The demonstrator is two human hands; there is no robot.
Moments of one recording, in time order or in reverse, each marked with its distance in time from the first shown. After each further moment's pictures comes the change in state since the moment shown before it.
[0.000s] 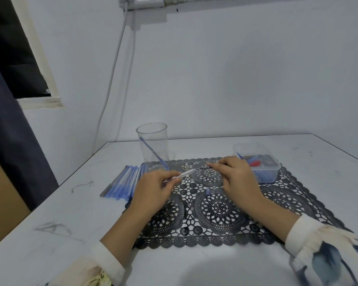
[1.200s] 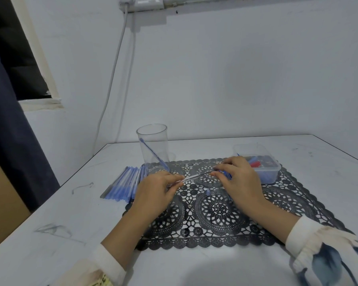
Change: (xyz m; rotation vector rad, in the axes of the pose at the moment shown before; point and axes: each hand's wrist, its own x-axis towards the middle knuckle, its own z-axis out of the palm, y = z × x) left_hand -0.002 0.000 0.000 0.189 -0.007 0.202; right_hand 0.000 -0.011 -0.007 0.064 0.022 0.235
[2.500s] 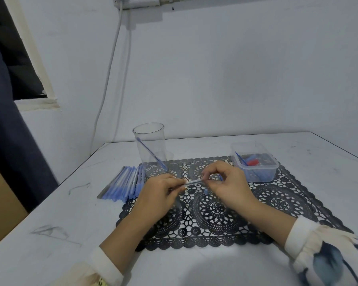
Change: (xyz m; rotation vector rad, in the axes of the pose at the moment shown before) left_hand -0.002 0.006 0.009 -0.132 -0.019 0.049; right_hand -0.003 -0.021 0.003 0.548 -0.221 0.323
